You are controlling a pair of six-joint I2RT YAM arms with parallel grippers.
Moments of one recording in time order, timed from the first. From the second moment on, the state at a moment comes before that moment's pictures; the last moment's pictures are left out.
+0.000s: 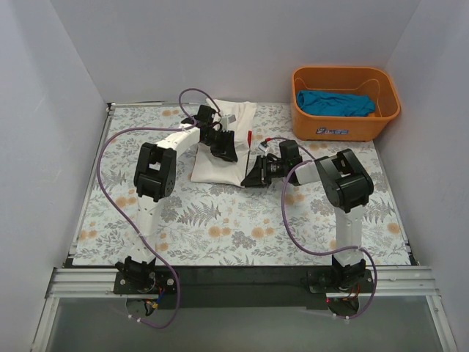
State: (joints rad) left arm -0.35 2.40 1.93 -0.60 0.65 -0.08; right arm 0.40 2.10 1.04 0.43 -1.01 0.73
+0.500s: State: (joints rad) left arm -0.35 2.36 1.87 -0.55 0.68 -0.13; right arm 0.35 1.97 1.05 0.07 -0.94 0.46
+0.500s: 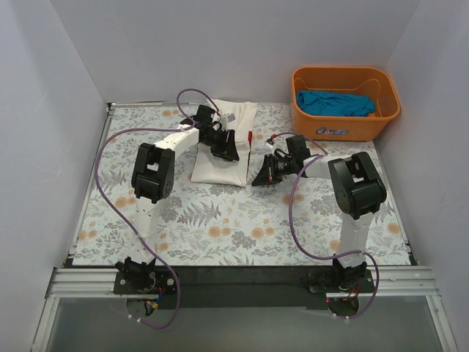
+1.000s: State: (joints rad) left arm -0.12 2.24 1.86 -0.55 0.72 -0.17; right arm 0.37 2.08 1.57 -0.07 -0.92 0.25
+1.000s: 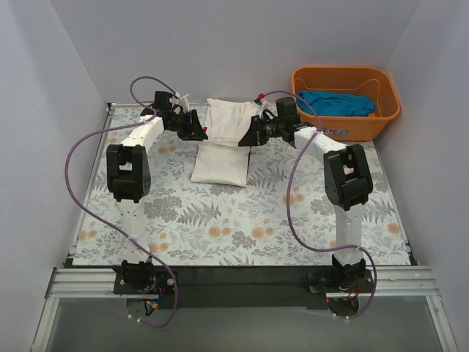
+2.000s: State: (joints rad) left arm -0.06 2.27 1.77 -0.41 0.76 -0.20; right arm 0.33 2.36 1.81 -0.07 -0.82 0.17
